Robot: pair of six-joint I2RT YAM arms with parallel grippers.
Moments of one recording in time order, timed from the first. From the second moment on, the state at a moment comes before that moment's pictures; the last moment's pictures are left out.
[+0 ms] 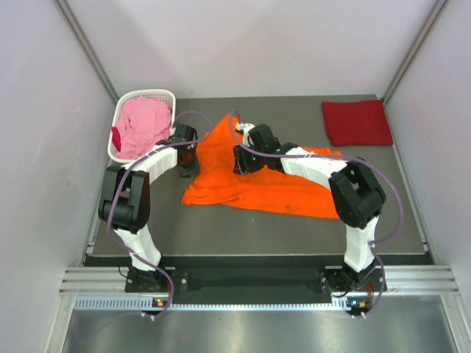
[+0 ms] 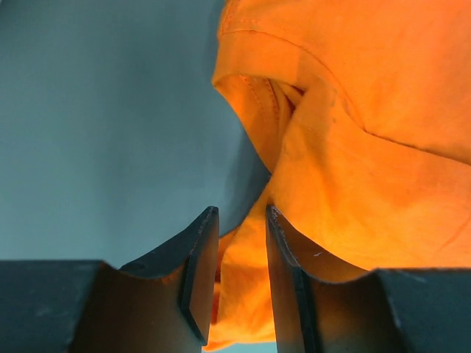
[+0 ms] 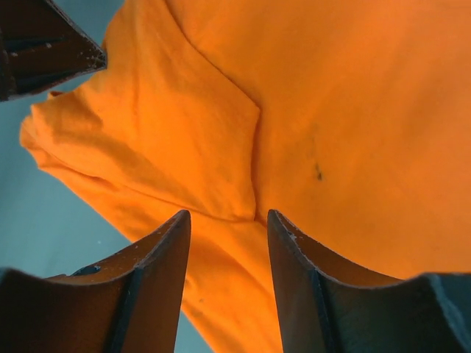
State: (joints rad) left arm -0.24 1.79 1.20 -0.52 -0.11 -0.45; right arm 0.68 1.89 1.36 -0.20 -0.20 0.26
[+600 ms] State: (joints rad) left arm -0.22 1.86 1.23 -0.47 0.04 -0.40; right arm 0.68 2.10 1.47 -0.16 -0.26 0.21
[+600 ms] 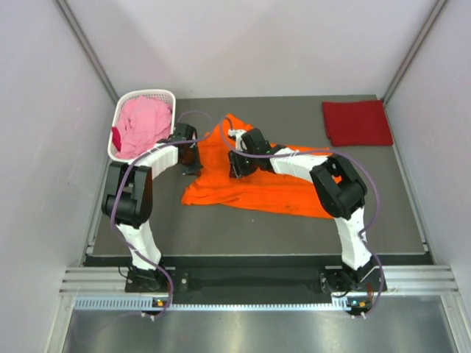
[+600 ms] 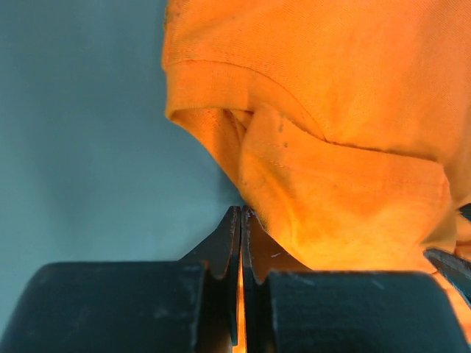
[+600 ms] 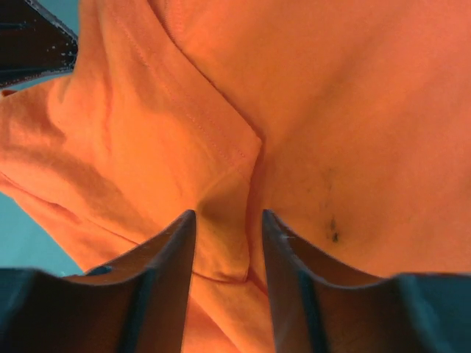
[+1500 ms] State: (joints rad) left arm -0.23 1.79 1.28 -0.48 0.01 -0.46; right arm 0.70 1.99 1.35 -0.06 -0.18 0.29
